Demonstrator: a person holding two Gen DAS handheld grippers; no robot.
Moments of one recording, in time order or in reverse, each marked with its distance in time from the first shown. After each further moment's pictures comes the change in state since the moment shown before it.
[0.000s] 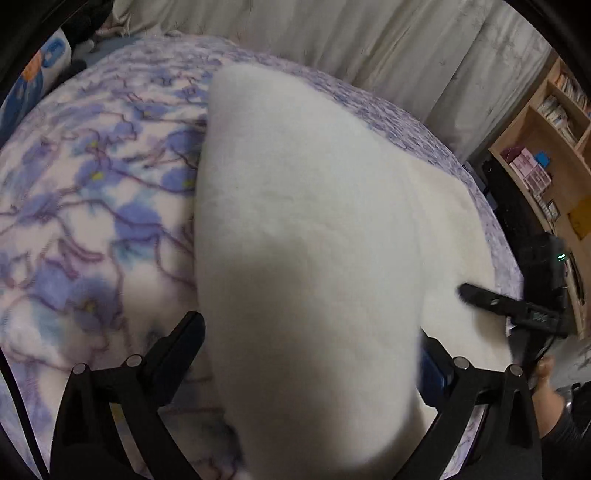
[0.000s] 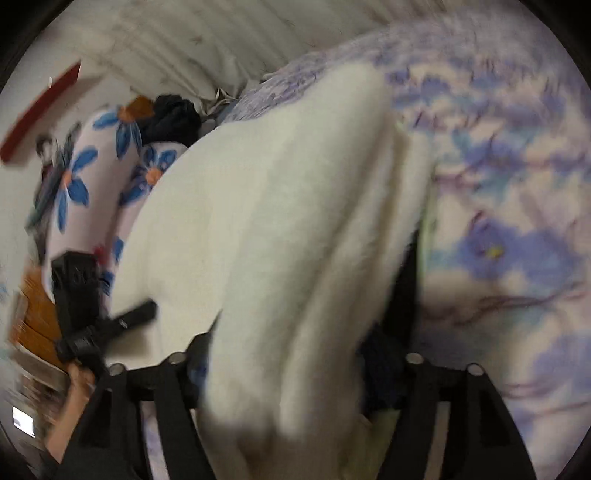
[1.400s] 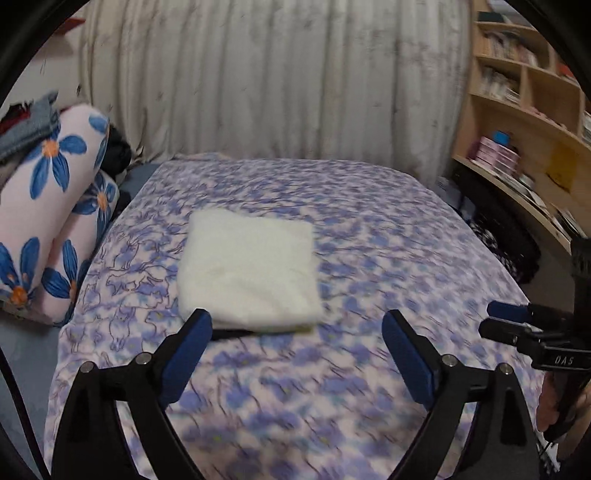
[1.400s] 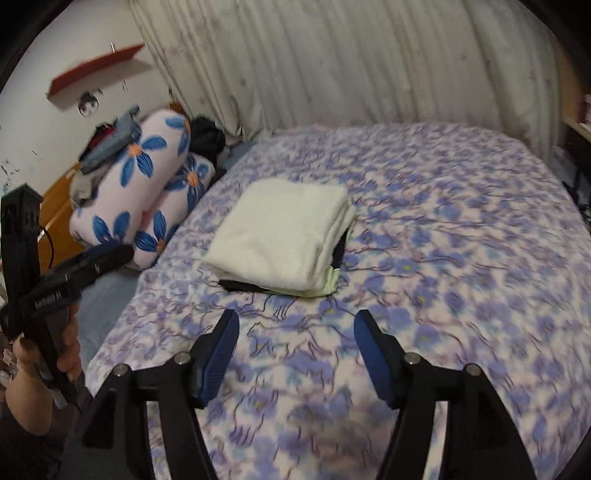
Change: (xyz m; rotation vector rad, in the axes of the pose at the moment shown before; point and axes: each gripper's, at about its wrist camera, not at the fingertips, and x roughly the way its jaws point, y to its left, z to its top) left arm -0.280 -0.302 -0.148 0.193 -0.284 0.202; right arm -0.342 0.127 -0.175 -0.134 -0.208 -0.207
